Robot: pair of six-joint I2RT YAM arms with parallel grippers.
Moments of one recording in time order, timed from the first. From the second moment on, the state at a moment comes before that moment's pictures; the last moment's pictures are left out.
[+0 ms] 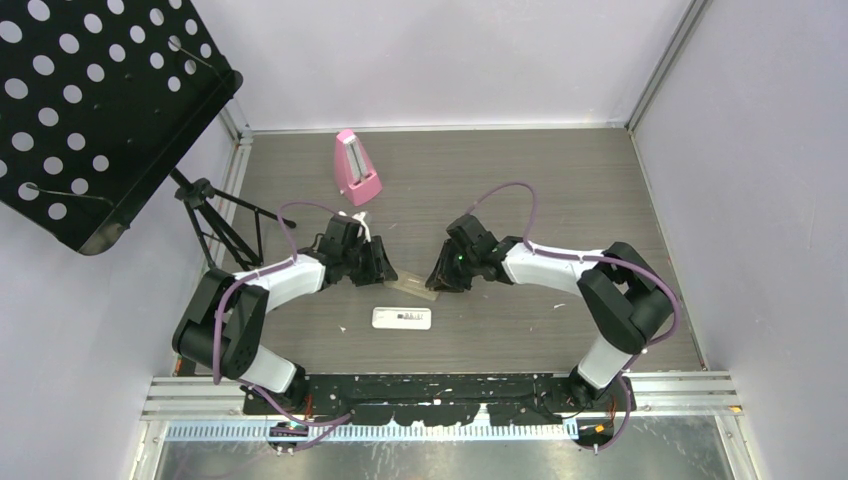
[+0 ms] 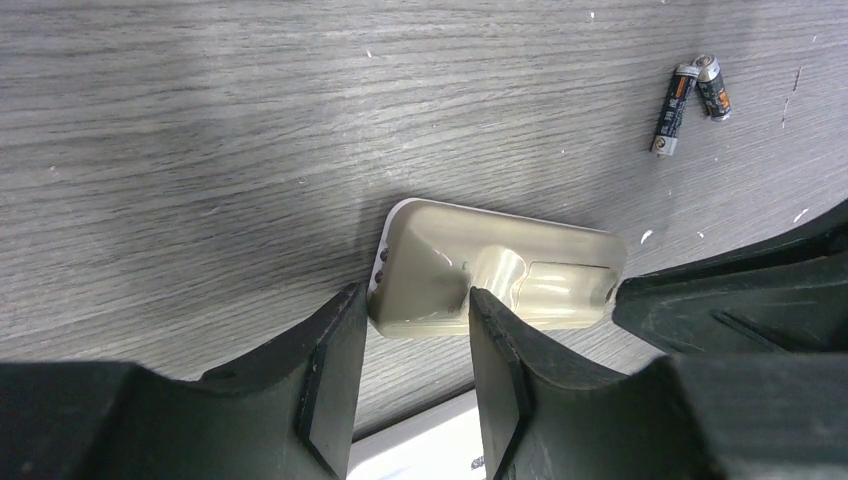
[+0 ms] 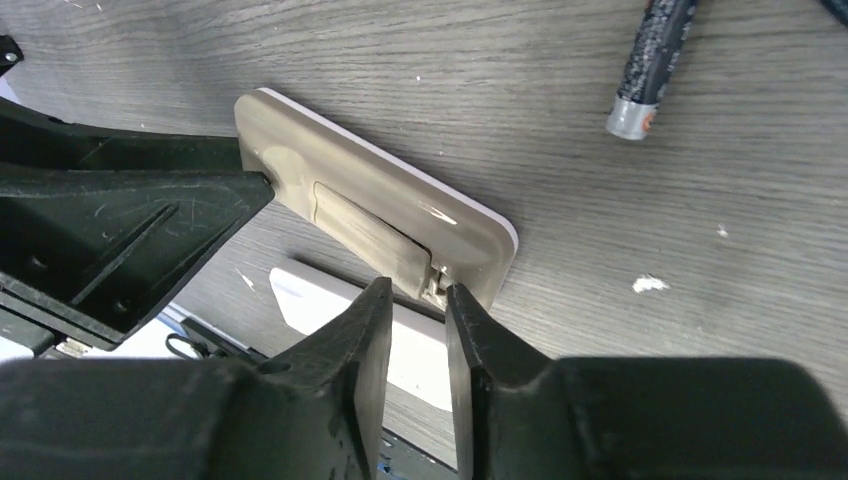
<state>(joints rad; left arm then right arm) -0.42 1.48 0.67 -0.07 0.28 -0.60 0.74 1.68 0.91 -0.16 -0.17 1.04</state>
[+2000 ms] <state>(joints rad) -0.34 0.98 0.66 -0.43 -0.16 -0.60 0.99 1.91 1.25 -0.35 0.18 0.15</state>
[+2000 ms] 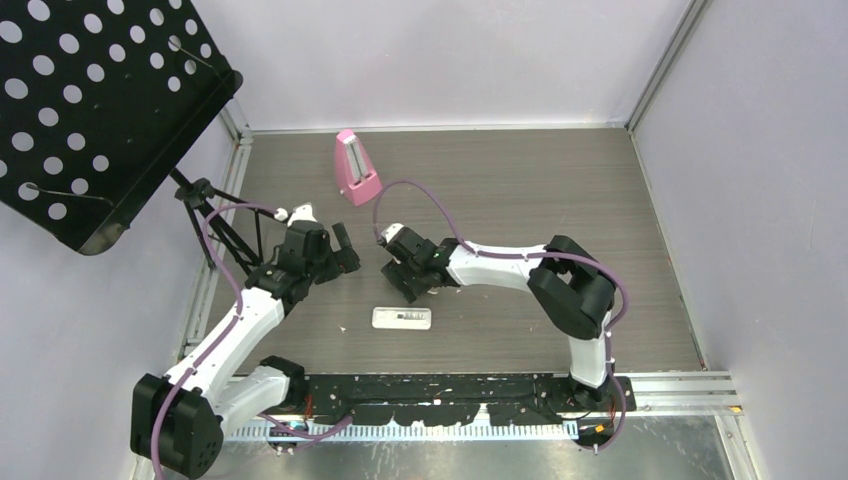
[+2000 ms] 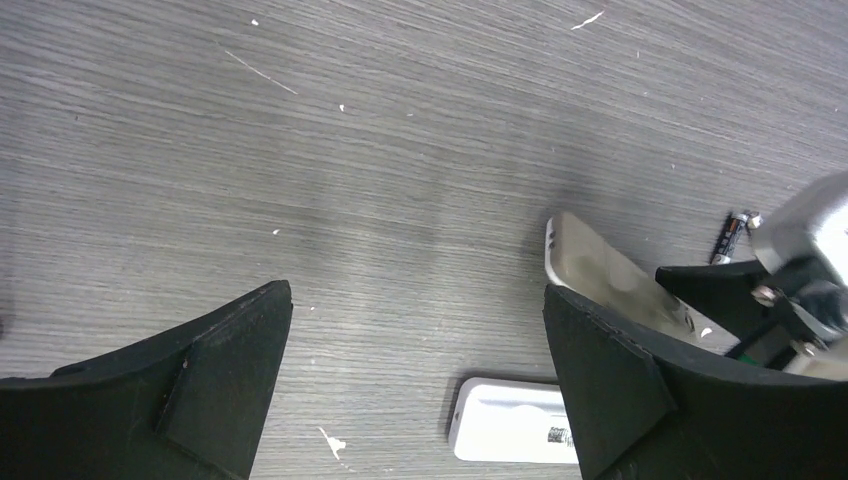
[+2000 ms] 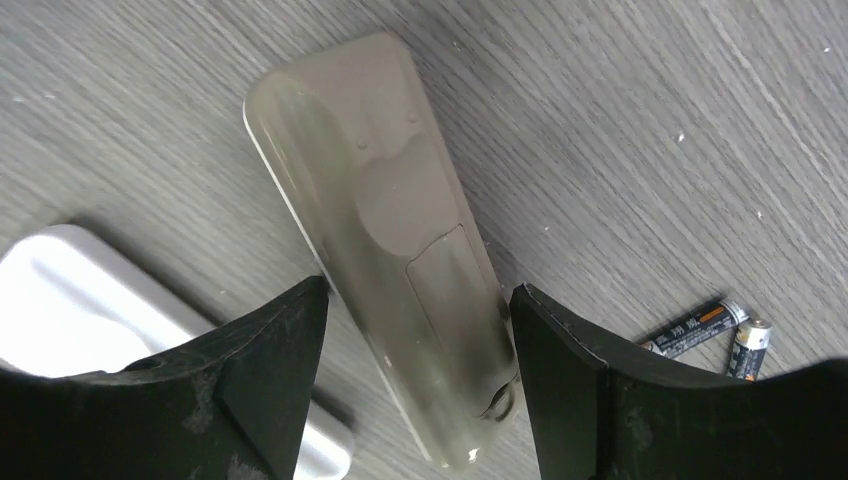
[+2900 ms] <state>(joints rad) -0.34 0.93 0.65 -0.45 -0.12 -0.55 0.83 1.83 1.26 -0.44 0.41 0.31</state>
